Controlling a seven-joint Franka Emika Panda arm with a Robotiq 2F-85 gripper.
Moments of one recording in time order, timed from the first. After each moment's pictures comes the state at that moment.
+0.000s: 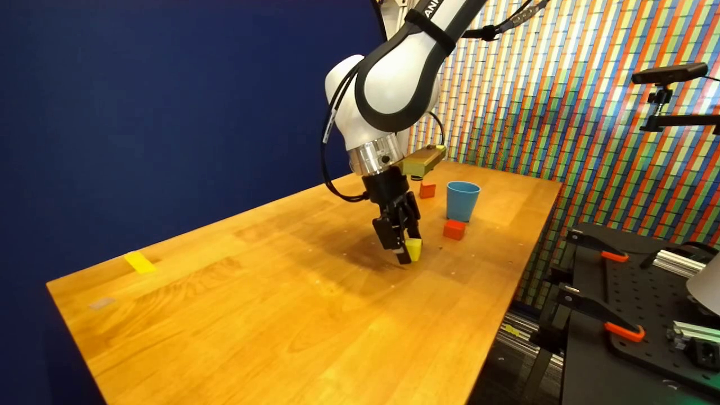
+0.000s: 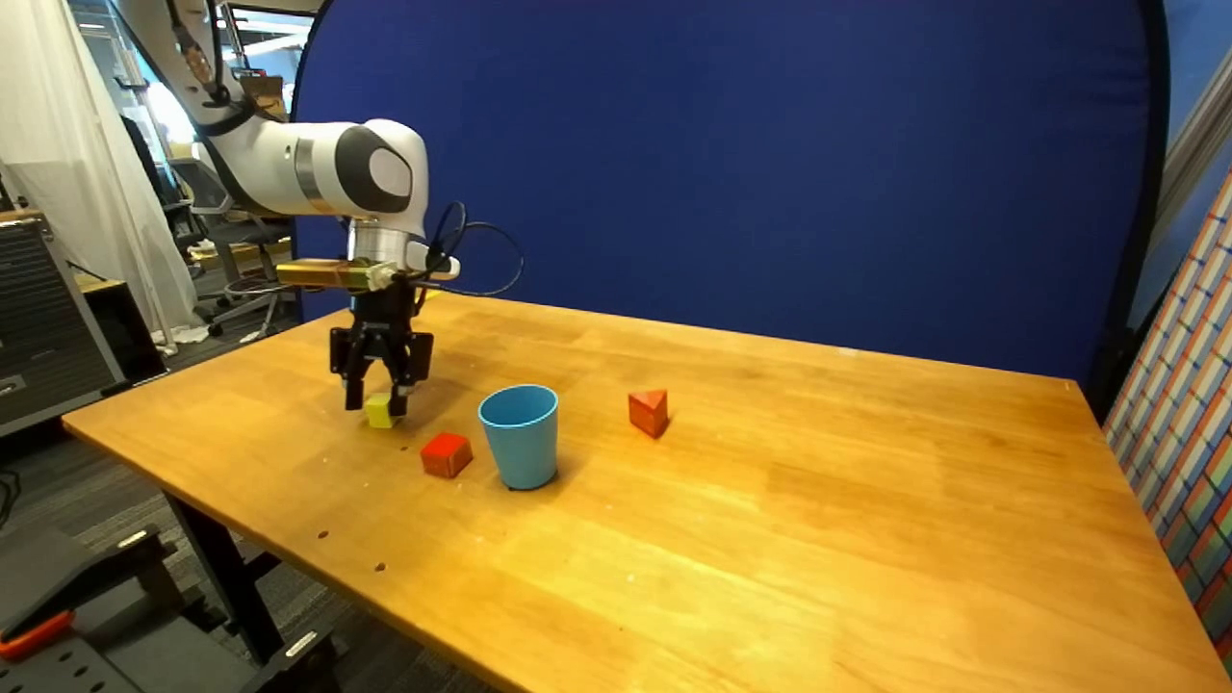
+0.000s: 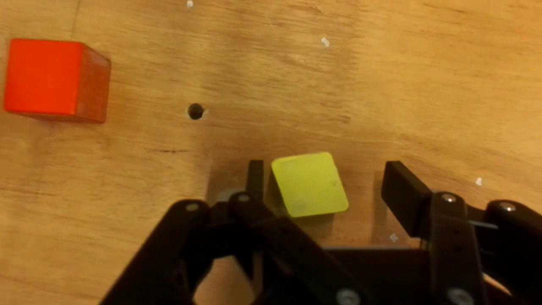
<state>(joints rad) 0.22 0.60 0.10 -1.98 -0.04 2.15 0.14</state>
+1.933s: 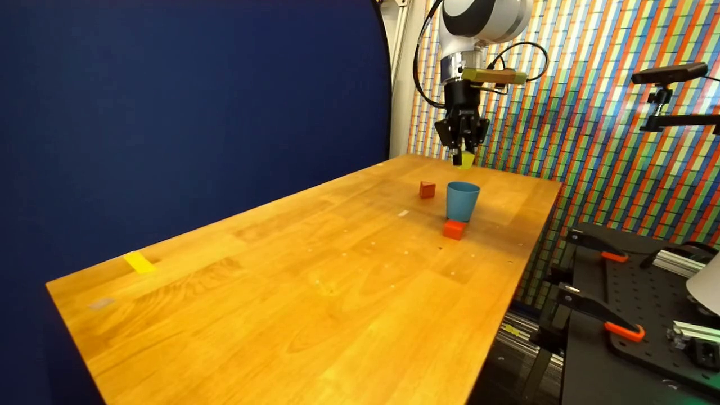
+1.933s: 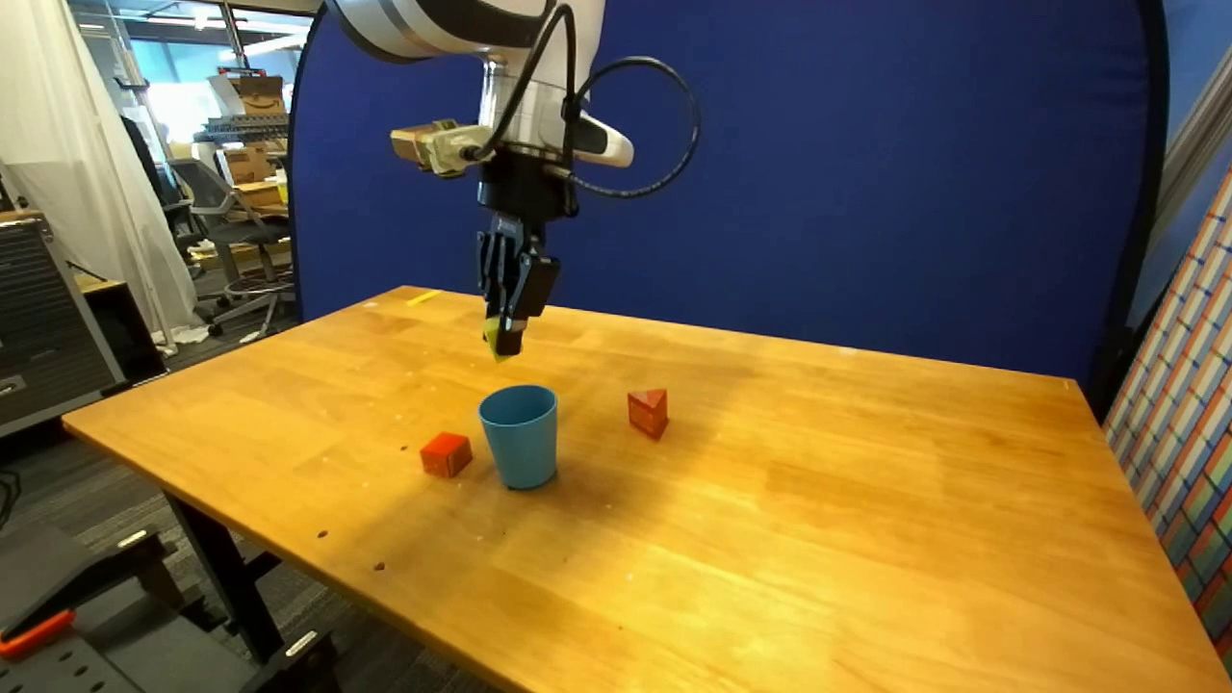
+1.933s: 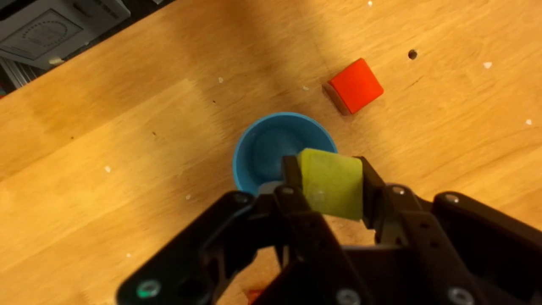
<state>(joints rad) -0.09 0.19 -0.11 -2.22 0.12 2.13 0.20</state>
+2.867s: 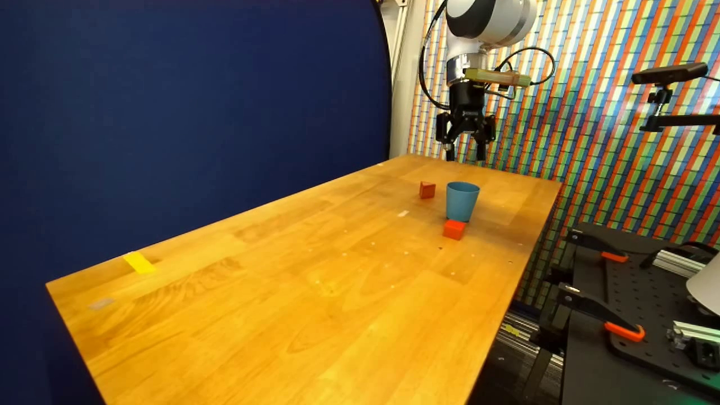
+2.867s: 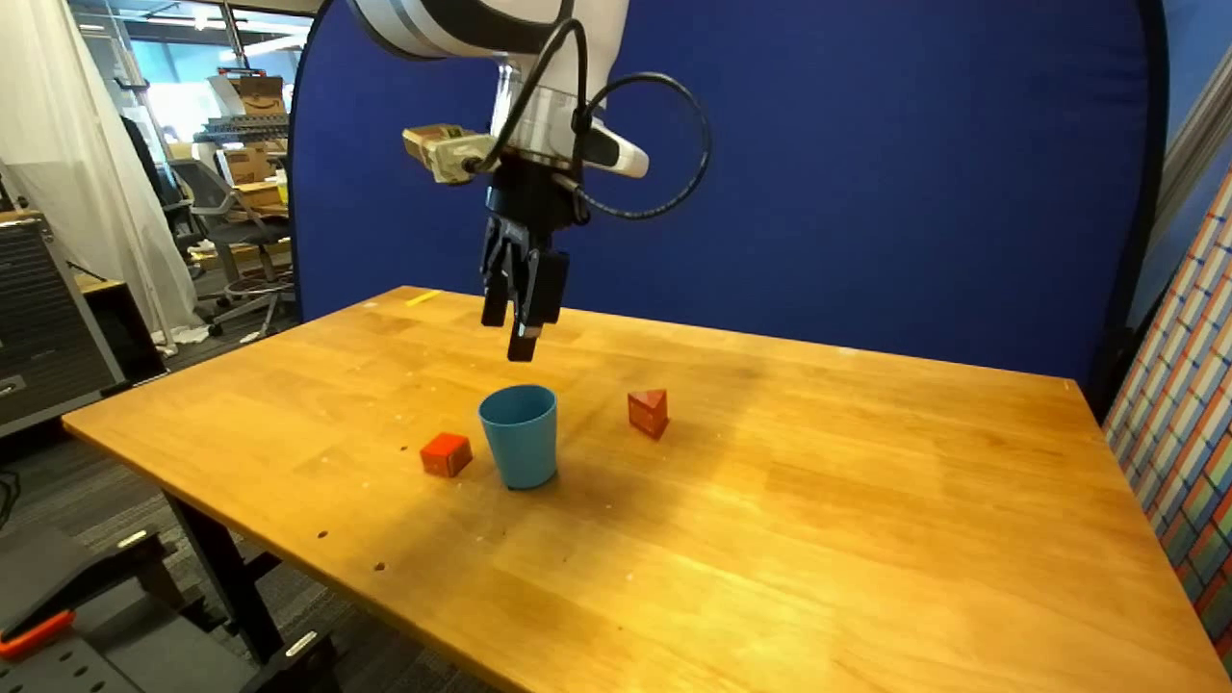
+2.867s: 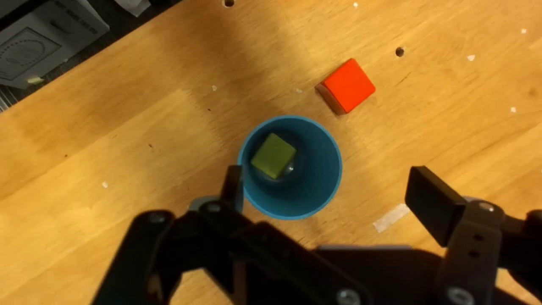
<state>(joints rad) -0.12 0.18 -0.12 -2.22 0.19 2.12 0.18</state>
